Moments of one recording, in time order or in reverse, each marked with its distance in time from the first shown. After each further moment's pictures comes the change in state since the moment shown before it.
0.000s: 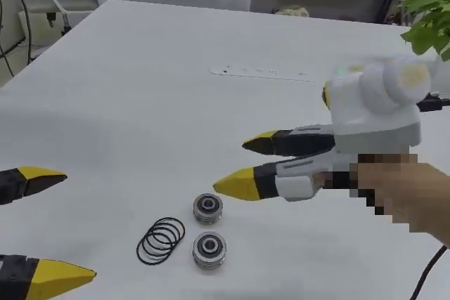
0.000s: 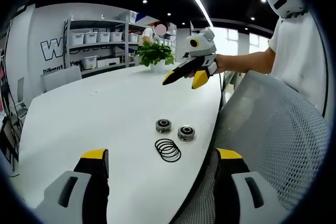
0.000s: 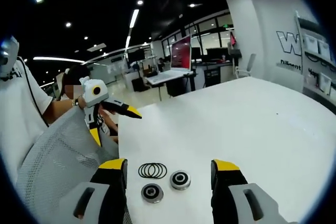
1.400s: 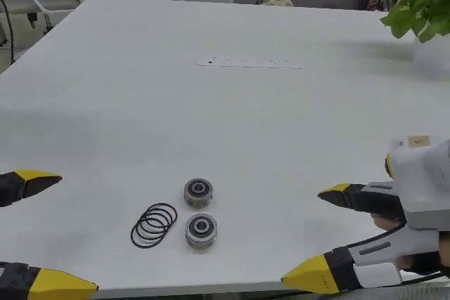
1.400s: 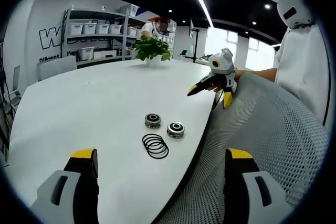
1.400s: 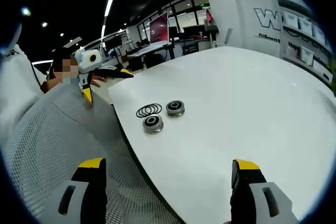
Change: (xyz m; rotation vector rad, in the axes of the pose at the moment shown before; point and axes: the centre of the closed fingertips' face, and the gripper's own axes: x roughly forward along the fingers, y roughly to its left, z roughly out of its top) left arm 0.006 -0.018 -0.012 -0.070 0.033 -0.049; right arm -0.060 0.018 -0.118 0.158 0.161 -0.142
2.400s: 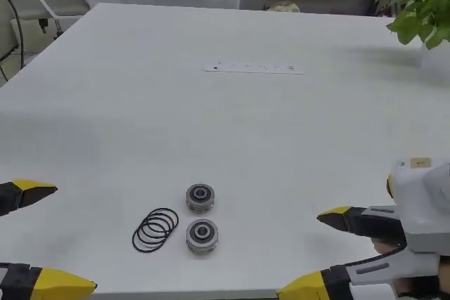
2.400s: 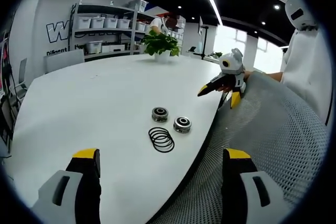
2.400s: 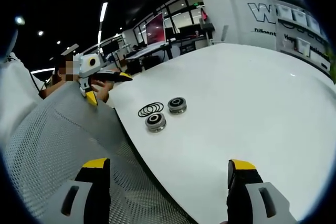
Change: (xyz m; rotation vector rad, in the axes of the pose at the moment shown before) left arm -0.002 0.004 -0.006 -0.039 0.042 0.065; right arm 0.001 0.006 -0.007 0.063 -0.021 0.009
